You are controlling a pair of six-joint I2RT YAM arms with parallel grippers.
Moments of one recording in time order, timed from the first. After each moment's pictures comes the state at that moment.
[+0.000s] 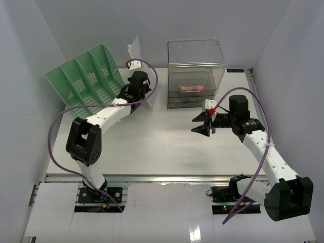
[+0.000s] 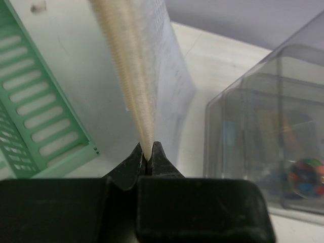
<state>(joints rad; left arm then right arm) -0.50 1.79 1.38 0.02 -0.48 -0.43 0.25 1.09 0.87 -0.40 -1.08 -0.71</state>
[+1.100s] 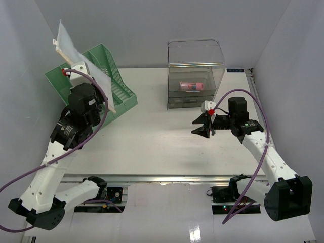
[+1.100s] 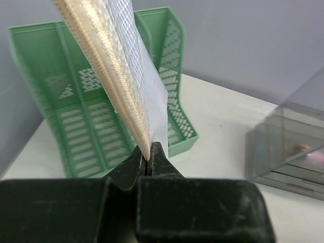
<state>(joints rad) -0.50 1.00 1.38 -0.54 -0.72 -0.27 0.25 1.09 0.83 -0.39 -1.08 -0.70</state>
